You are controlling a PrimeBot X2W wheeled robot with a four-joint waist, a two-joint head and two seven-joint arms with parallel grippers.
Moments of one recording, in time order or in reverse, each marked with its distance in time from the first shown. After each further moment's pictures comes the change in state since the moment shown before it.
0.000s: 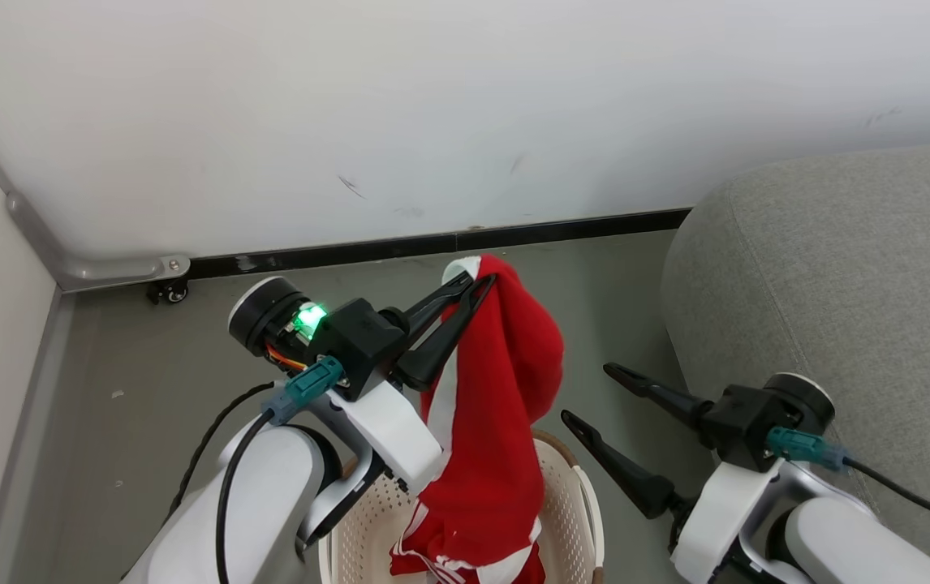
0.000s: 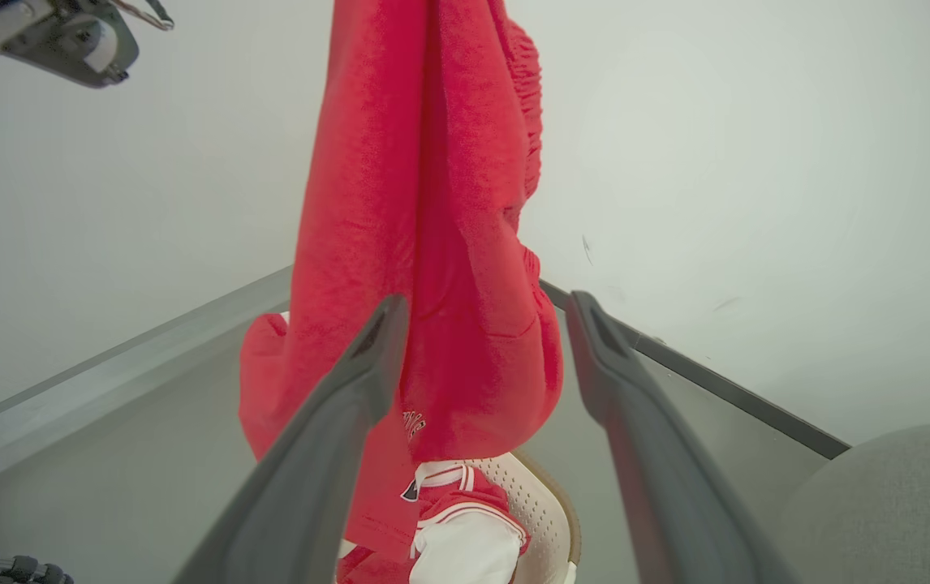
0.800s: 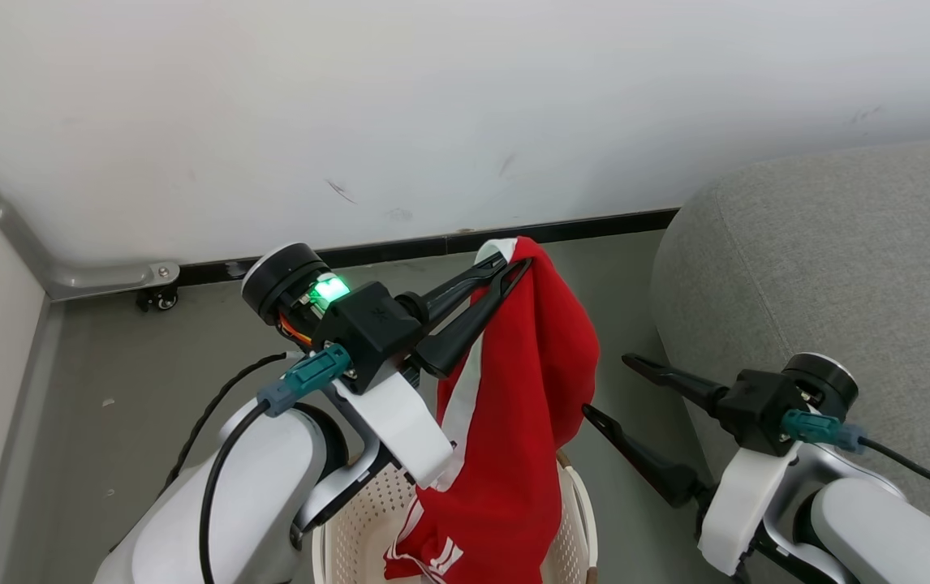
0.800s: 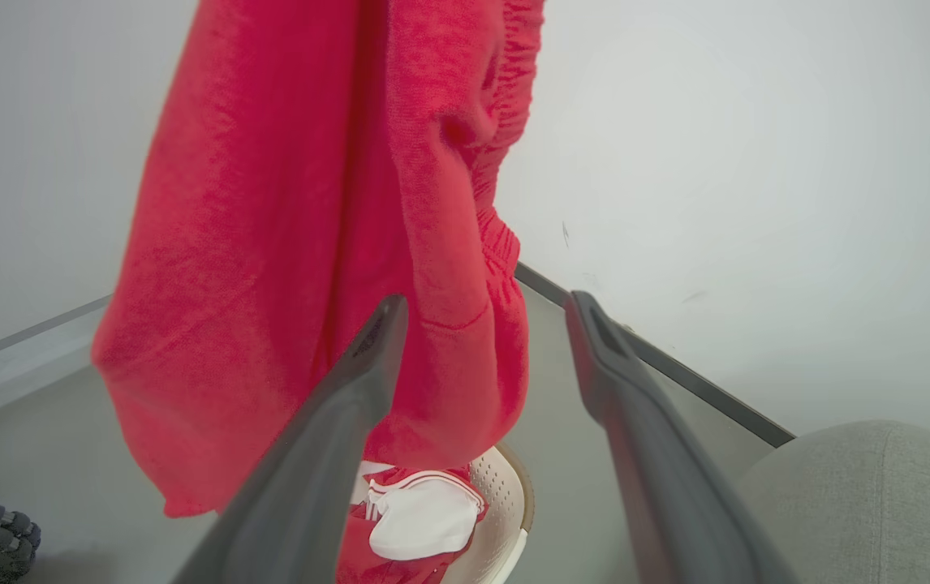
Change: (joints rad) left arm -0.088 0.053 -0.084 -0.099 -0.079 -0.003 0.018; right arm -0.077 -0.105 0.071 -0.021 0.042 0.000 0.025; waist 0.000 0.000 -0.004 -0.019
